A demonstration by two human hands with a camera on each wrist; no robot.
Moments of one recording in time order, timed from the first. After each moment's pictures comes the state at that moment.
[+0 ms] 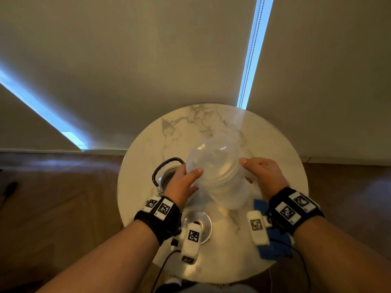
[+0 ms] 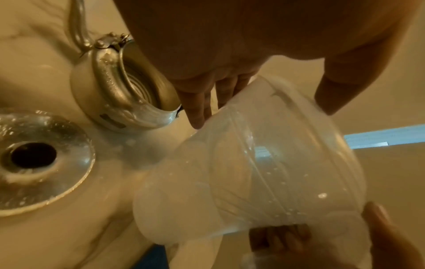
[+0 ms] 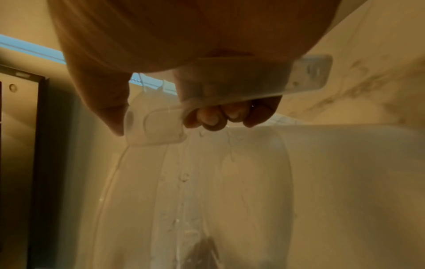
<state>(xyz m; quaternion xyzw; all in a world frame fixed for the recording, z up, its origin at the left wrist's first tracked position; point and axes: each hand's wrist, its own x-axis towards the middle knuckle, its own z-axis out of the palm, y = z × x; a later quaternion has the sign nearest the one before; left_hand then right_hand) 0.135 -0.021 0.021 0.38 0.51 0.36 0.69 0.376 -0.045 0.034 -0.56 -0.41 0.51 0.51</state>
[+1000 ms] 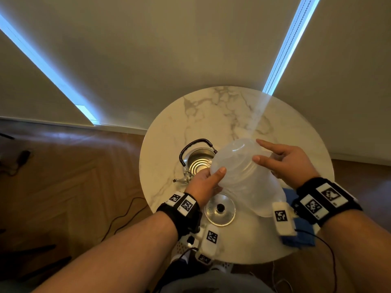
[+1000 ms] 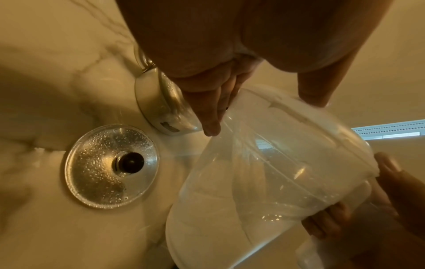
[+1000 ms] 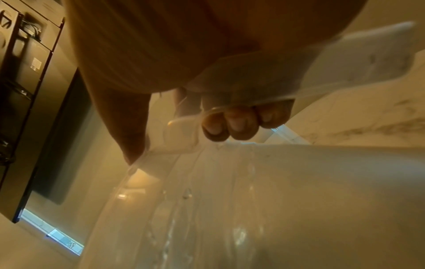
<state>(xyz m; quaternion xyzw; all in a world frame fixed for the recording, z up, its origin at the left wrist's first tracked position) 0.088 -0.051 -0.018 0.37 0.52 0.30 0.70 0.322 -0.048 0.063 -0.65 -0.51 0.44 0.36</state>
